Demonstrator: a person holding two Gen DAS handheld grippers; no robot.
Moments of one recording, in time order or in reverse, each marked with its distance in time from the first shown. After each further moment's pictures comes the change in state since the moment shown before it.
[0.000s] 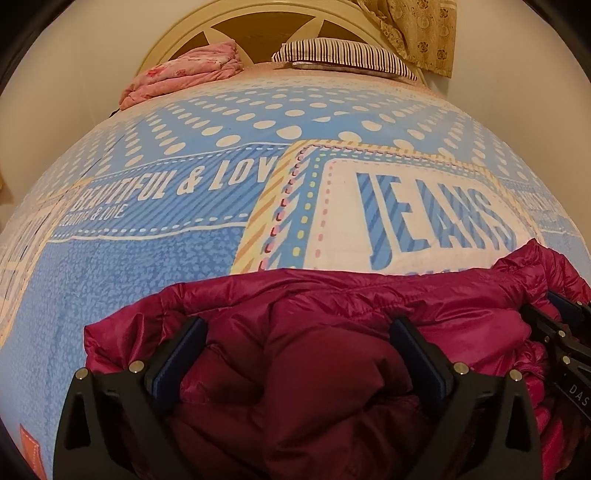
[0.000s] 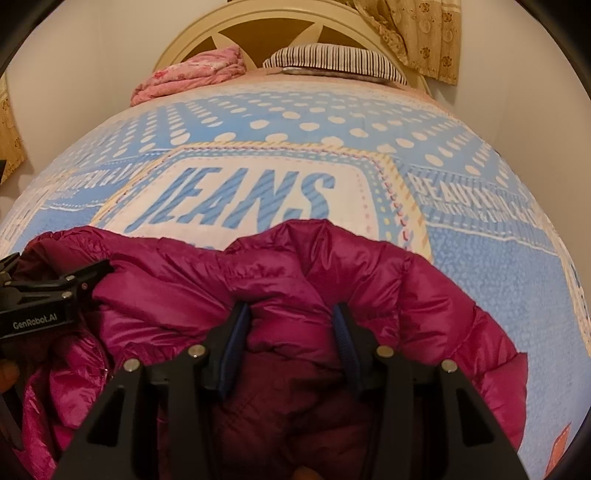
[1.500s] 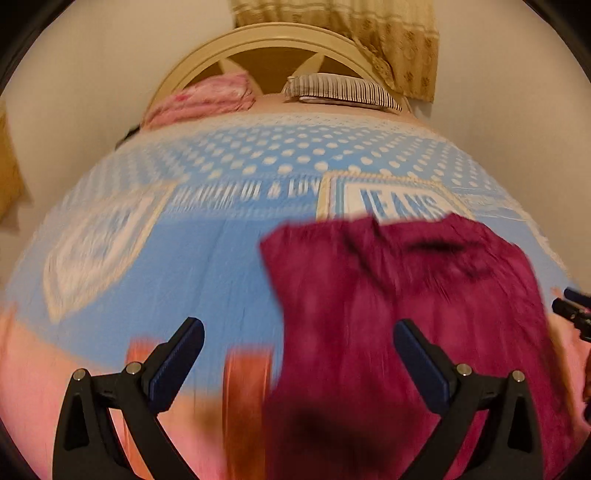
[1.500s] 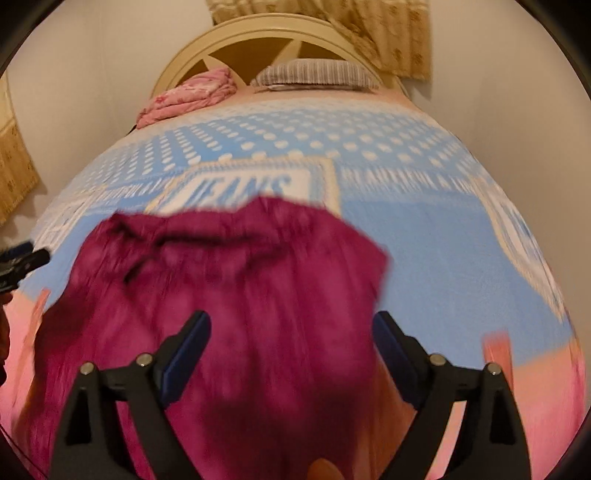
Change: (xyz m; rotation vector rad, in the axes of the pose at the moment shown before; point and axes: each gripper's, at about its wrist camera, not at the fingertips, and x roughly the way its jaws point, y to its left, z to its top) left arm -0.209 0.094 -0.105 -0.024 -0.078 -0.064; right arm -0.161 -0.039 -0.082 0.100 -0.023 0.029
